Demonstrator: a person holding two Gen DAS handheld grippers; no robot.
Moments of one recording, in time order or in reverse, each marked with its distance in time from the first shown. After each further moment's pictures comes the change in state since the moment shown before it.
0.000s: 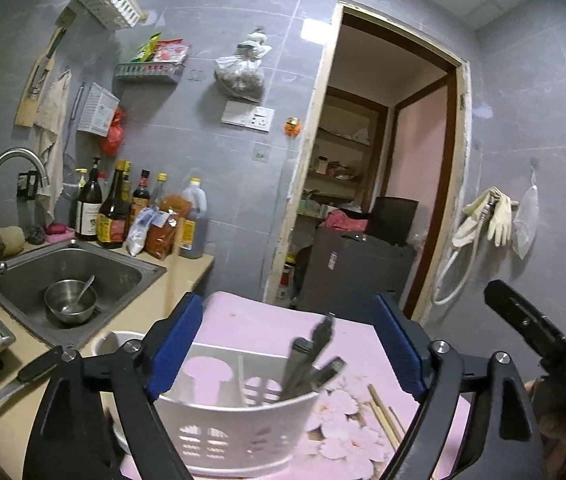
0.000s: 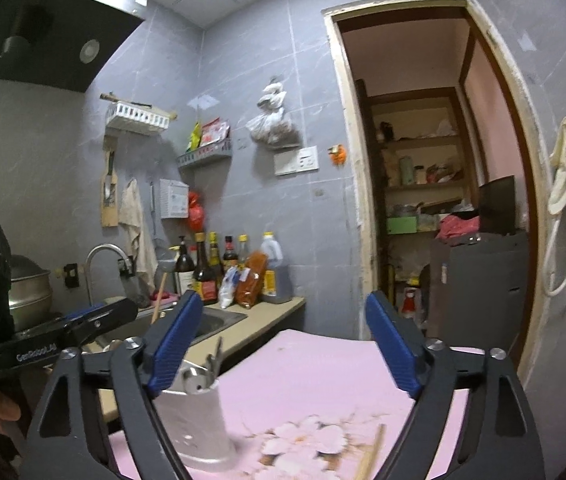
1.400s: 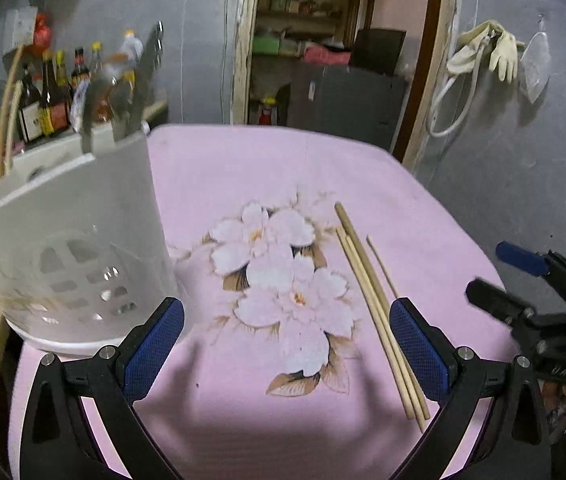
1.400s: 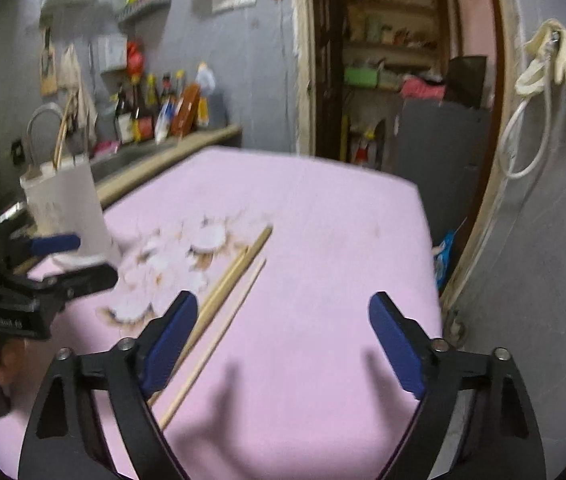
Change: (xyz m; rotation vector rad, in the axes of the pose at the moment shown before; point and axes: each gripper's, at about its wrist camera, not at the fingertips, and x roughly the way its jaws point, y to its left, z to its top) left arm 0.095 -0.086 -0.125 0.123 0.620 -0.004; right arm -0.001 -0.099 -0.101 -0.025 0.648 -0.107
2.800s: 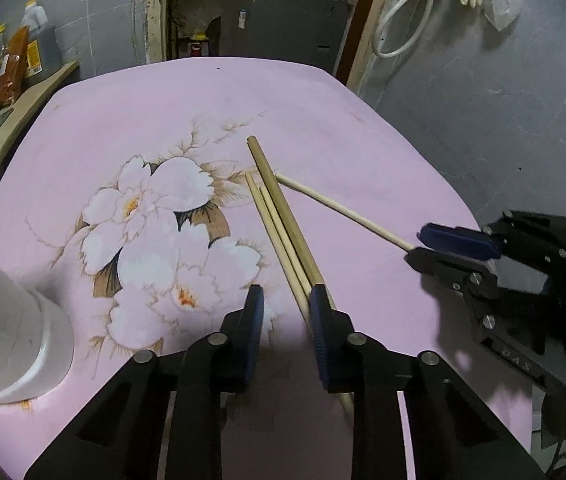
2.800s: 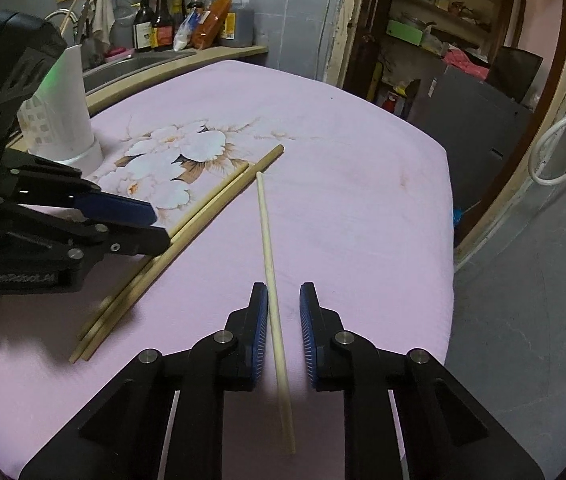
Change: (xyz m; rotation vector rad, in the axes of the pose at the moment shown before) left arm 0.071 -0.036 0.020 0.129 0.269 -0.167; right arm 0.035 -0.005 -0.002 -0.181 0.215 -0.009
